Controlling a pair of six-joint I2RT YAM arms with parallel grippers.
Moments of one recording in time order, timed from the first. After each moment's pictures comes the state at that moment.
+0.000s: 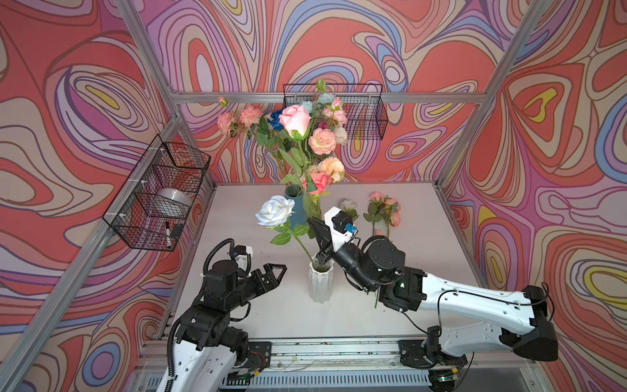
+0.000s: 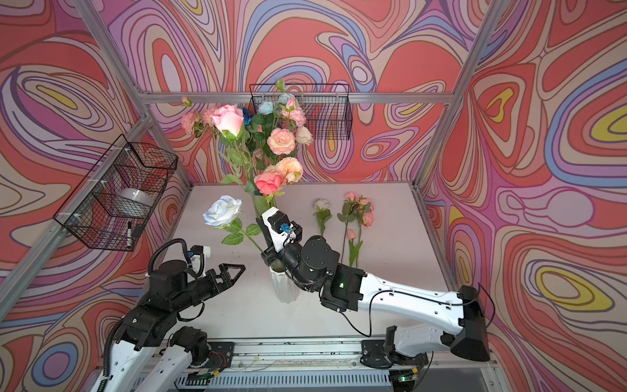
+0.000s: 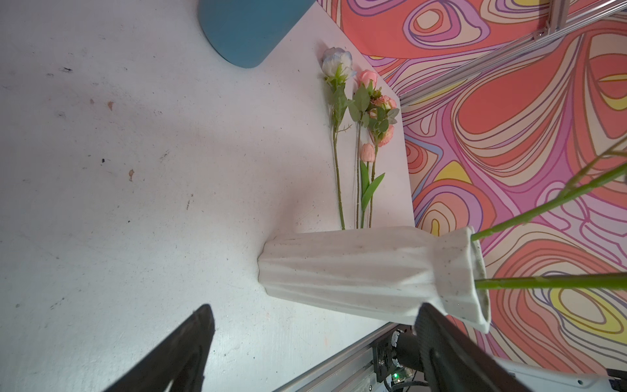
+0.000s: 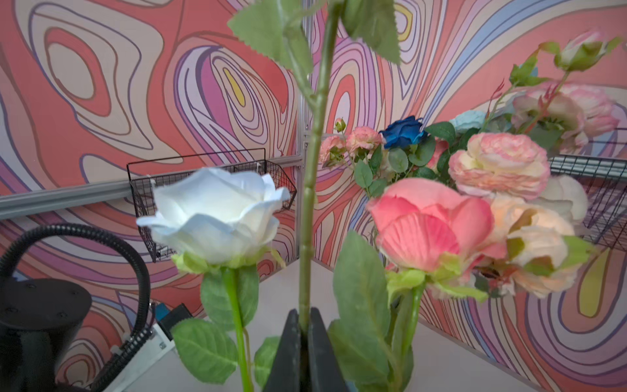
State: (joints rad) left arm -0.27 0.45 0.63 -0.74 0.39 -0.81; right arm 1.23 1.29 1.13 0.33 0.48 -0.13
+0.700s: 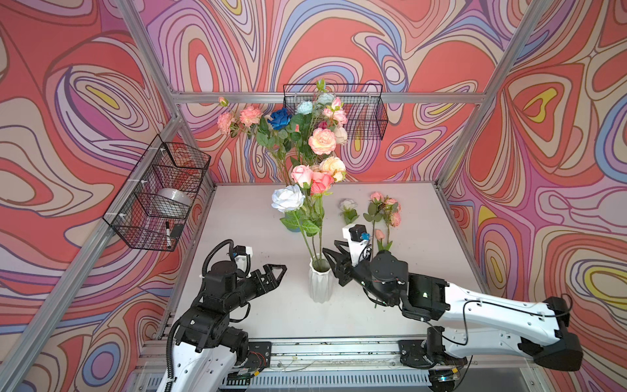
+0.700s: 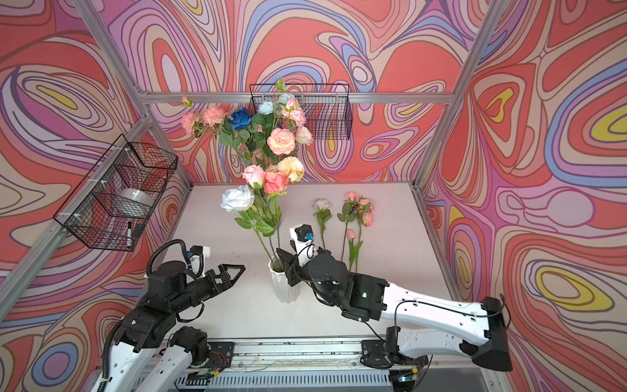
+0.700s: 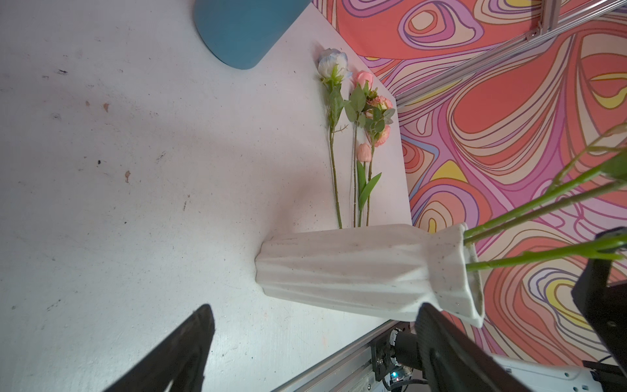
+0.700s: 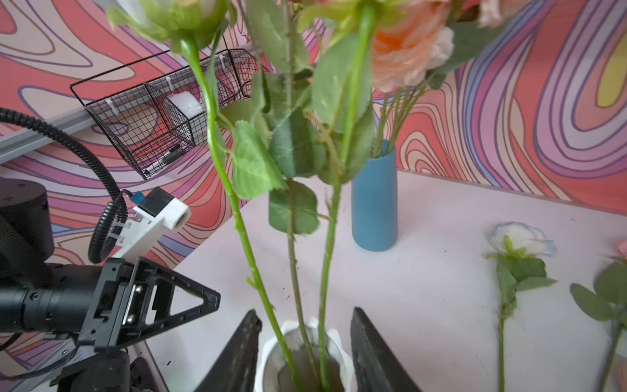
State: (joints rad) left arm -0.27 0.44 0.63 -0.74 0.39 -0.81; right arm 1.23 1.03 0.97 -0.15 0.50 0.37
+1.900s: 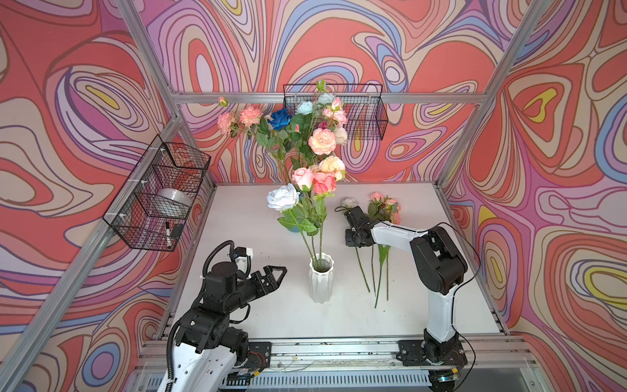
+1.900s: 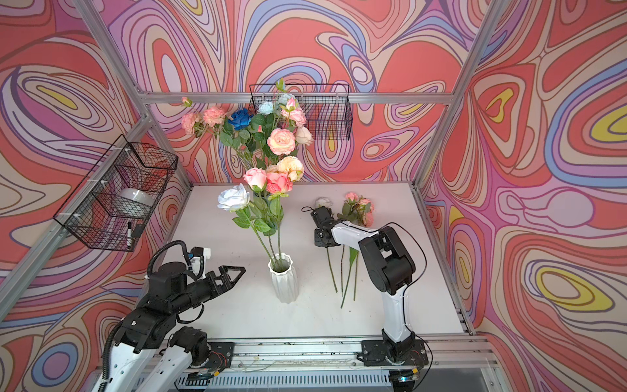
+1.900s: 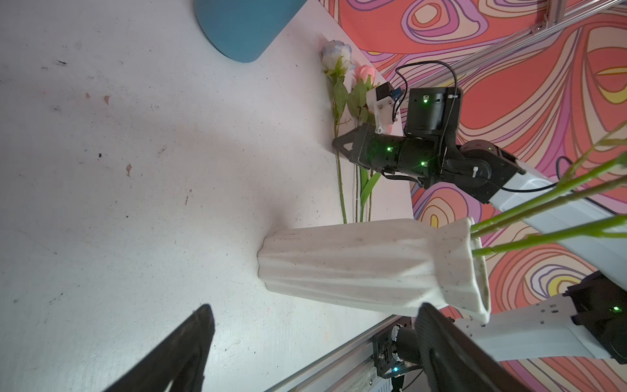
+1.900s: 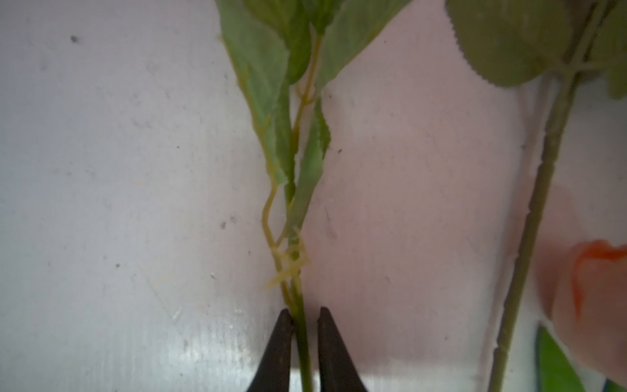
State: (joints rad) left arm -0.27 0.43 0.63 -0.76 0.40 -0.80; right arm 0.50 2.01 1.32 -0.43 0.16 0.43
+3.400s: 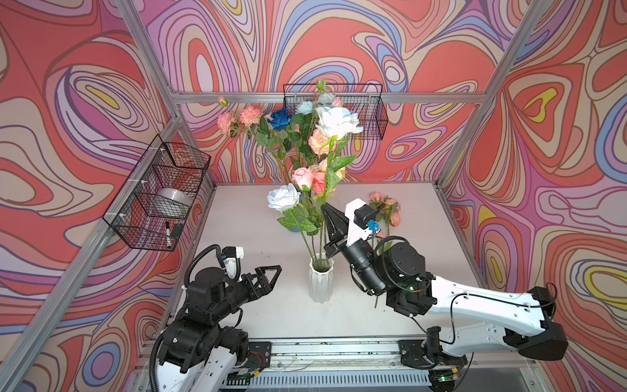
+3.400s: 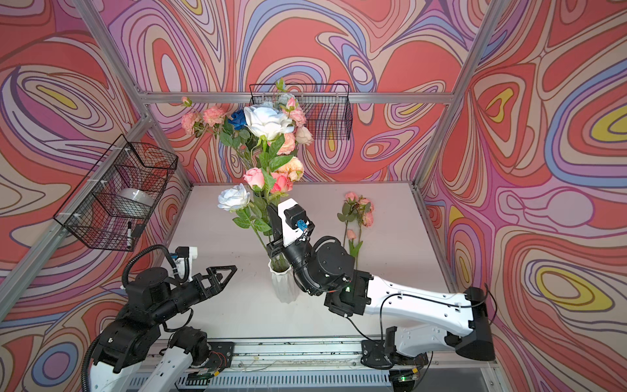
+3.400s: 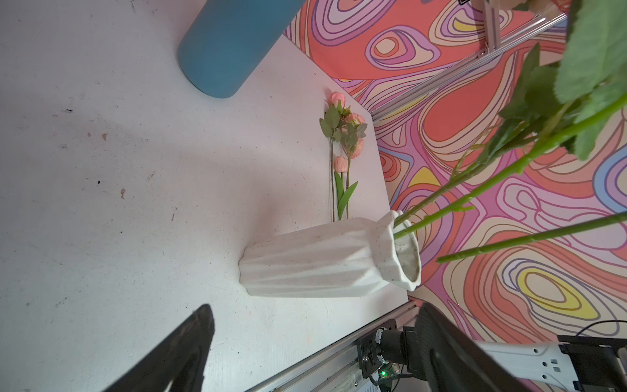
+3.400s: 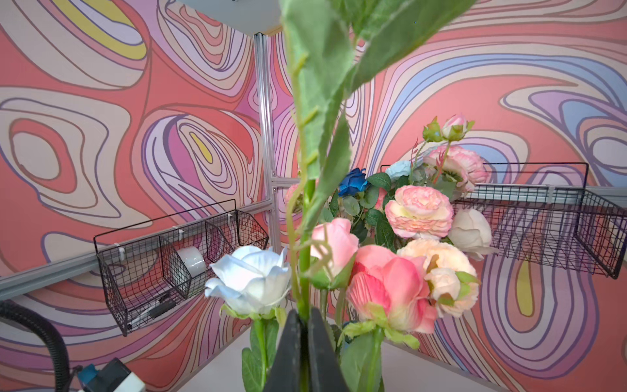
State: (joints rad) left arm -0.27 0.37 0.76 -0.84 0.38 -0.80; right arm 1.29 1.27 1.17 0.47 0.66 -0.20
